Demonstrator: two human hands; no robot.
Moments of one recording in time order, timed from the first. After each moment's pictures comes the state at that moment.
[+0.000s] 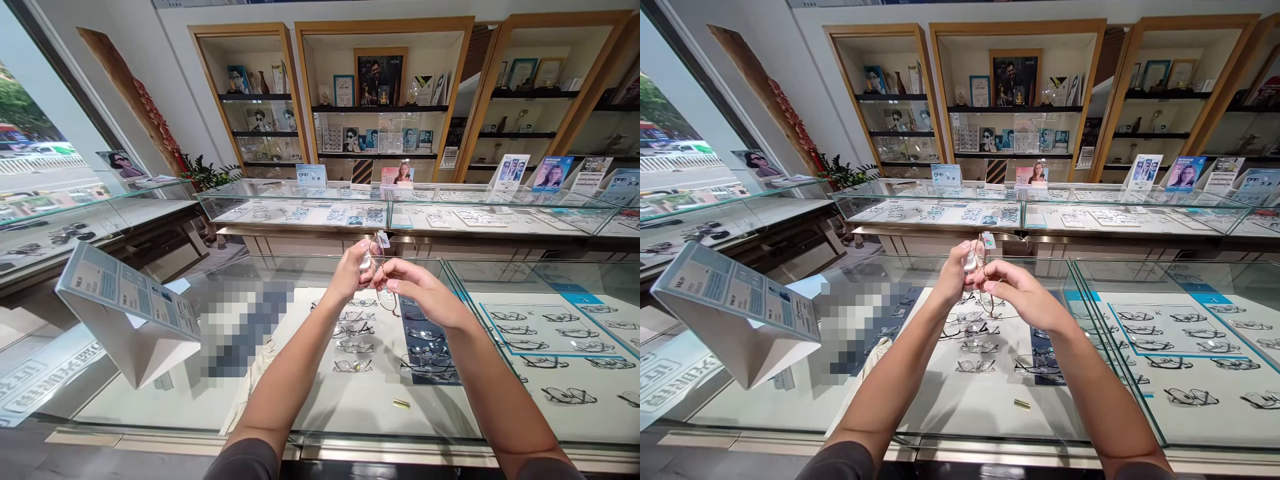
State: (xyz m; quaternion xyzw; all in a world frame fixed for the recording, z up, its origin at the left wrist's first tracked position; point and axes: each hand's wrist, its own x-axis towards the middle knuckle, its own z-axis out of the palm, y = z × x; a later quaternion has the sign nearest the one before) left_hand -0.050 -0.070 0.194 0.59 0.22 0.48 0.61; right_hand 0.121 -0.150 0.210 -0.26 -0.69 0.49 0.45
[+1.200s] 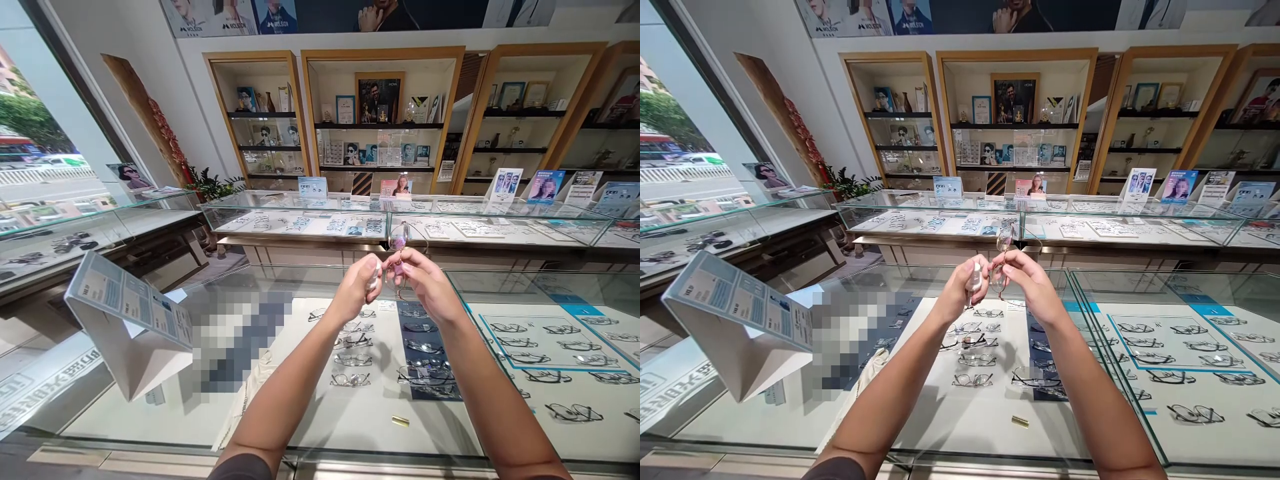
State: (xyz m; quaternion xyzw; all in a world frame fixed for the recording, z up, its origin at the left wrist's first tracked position) left_hand -0.049 -0.093 0.198 0.68 0.19 0.46 0.54; right_hand 0.136 -0.130 0.205 -0.28 -0.63 0.43 0.58
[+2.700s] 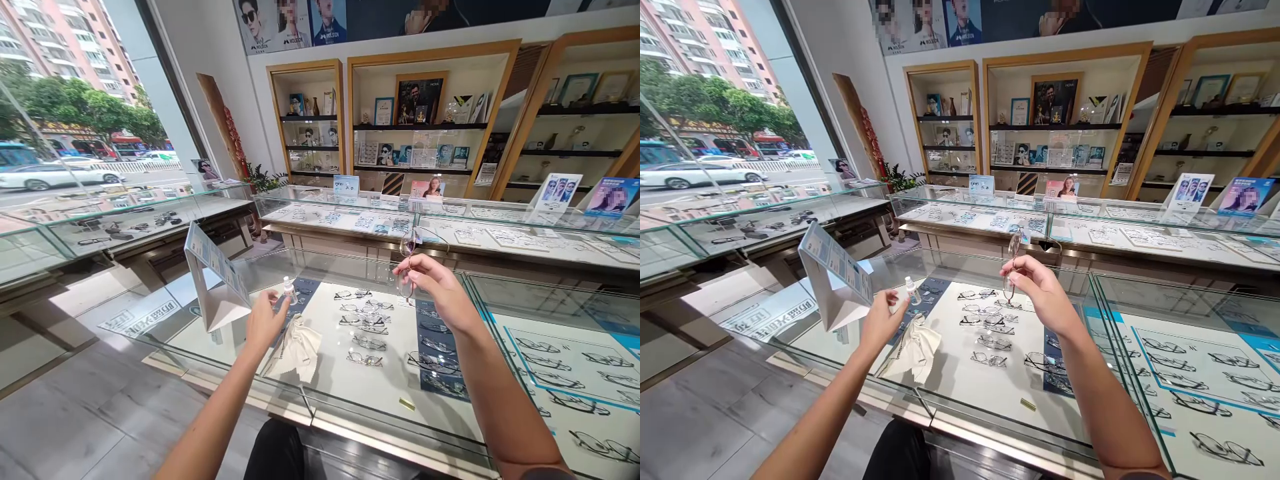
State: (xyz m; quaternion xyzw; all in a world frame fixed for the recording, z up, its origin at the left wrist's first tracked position) left_hand -0.304 -0.133 0.041 0.56 0.74 0.38 0.02; right_hand 0.126 -0.178 0.212 -0.29 -0.69 0.42 0.52
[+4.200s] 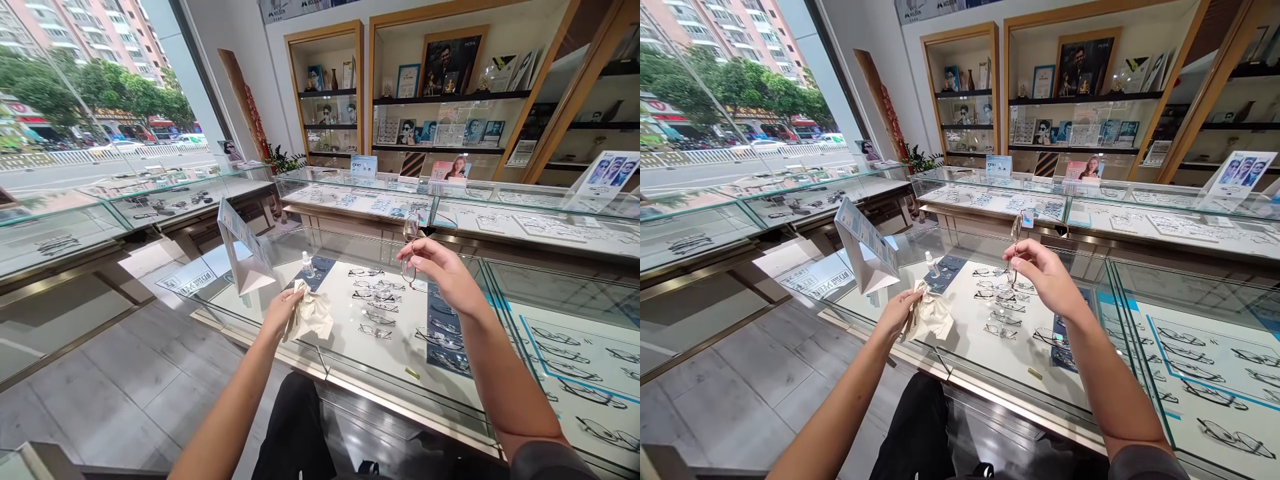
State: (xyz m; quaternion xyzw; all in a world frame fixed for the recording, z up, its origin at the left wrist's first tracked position) left_hand -0.281 -0.191 0.039 0.39 0.65 0.52 0.39; right_hand 0.119 -0.190 0.214 -0.28 -0.72 0.42 0.47
